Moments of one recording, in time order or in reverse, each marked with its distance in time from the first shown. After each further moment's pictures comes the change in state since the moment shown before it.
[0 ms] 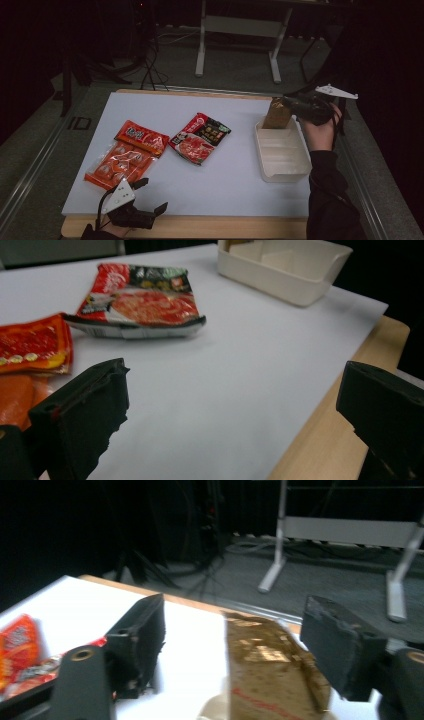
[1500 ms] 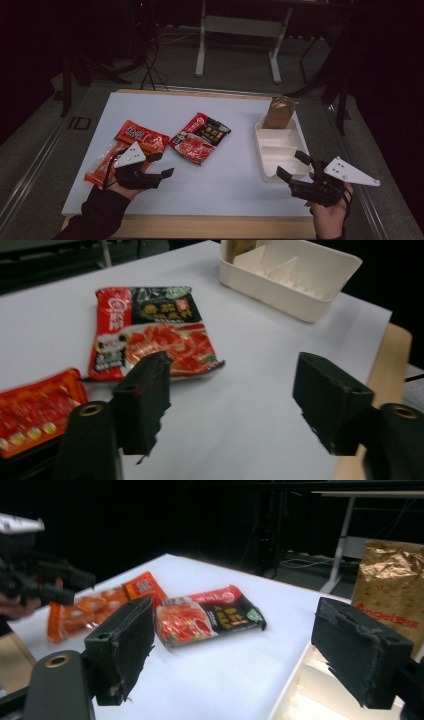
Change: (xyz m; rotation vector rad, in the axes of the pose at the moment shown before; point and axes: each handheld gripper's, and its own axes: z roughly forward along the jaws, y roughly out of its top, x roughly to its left) left arm 0.043 0.076 0.034 0.103 -0.040 0.056; right arm 0.113 -0.092 -0.136 -0.070 0.175 -0.116
